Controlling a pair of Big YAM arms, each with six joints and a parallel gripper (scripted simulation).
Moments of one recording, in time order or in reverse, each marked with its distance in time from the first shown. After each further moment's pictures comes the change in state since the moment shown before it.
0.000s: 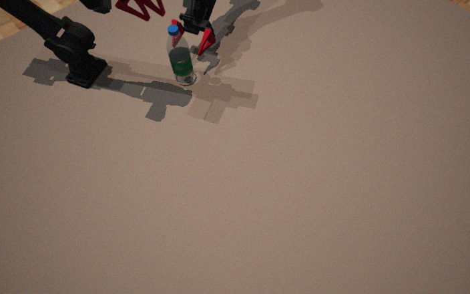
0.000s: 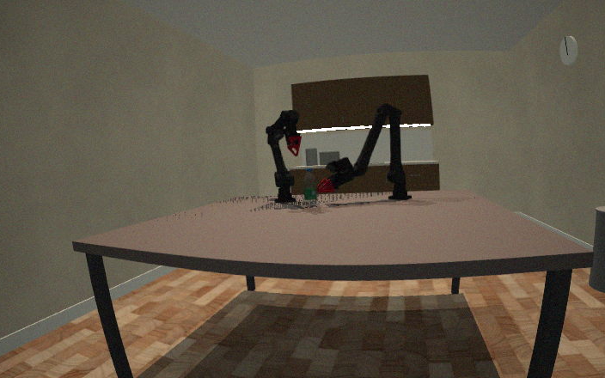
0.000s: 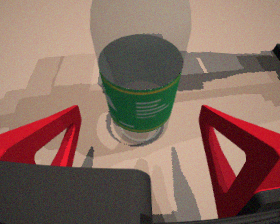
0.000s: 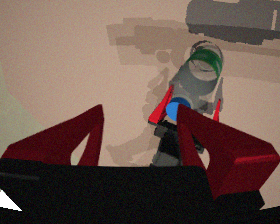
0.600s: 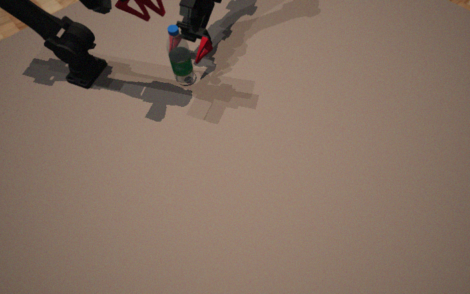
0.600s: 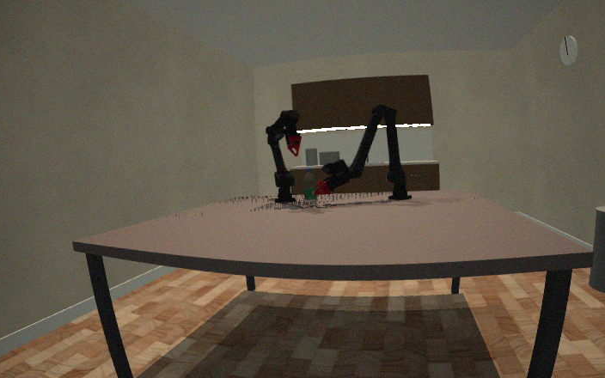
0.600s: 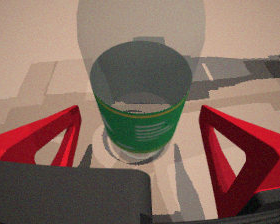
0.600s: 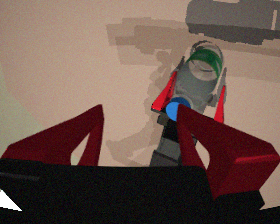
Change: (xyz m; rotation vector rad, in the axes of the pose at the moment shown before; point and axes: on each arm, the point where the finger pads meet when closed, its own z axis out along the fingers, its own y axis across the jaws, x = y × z) left arm 0.000 0.000 0.026 0.000 -0.001 0.000; right arm 0.000 0.000 0.000 0.000 0.000 0.000
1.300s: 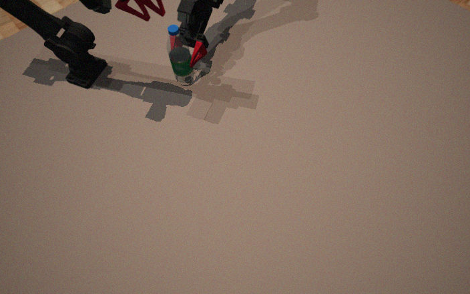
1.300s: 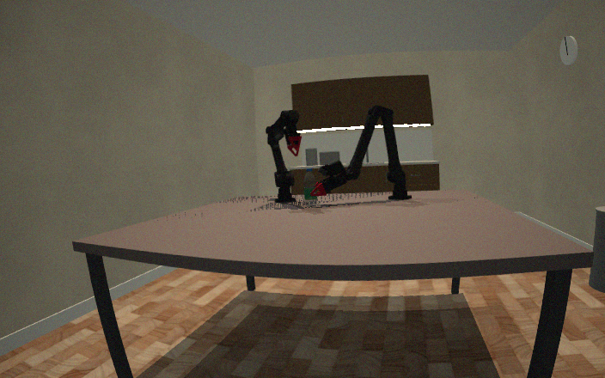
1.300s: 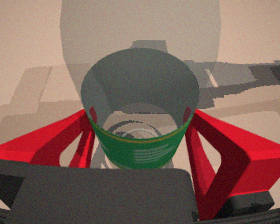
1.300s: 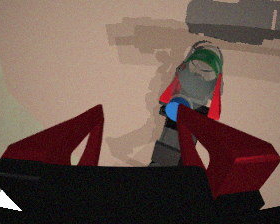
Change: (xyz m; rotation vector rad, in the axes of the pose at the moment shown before) left arm 0.000 0.000 0.019 -0.001 -0.007 -0.002; right arm 0.000 0.000 0.000 0.000 0.000 0.000
